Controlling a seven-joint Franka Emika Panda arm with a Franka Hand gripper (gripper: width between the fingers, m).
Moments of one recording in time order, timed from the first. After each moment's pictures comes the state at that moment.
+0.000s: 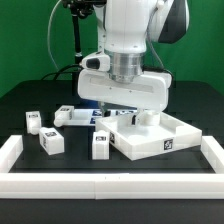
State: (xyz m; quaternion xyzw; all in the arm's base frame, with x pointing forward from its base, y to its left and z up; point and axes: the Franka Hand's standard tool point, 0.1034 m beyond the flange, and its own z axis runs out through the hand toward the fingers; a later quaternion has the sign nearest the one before) arm 0.389 -0.007 0.011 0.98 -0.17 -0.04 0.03
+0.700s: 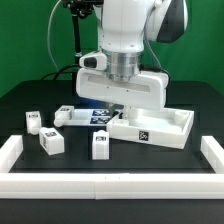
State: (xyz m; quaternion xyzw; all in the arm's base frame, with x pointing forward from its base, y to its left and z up) arm 0.384 -0.007 0.013 0.97 -0.22 -0.04 0.03
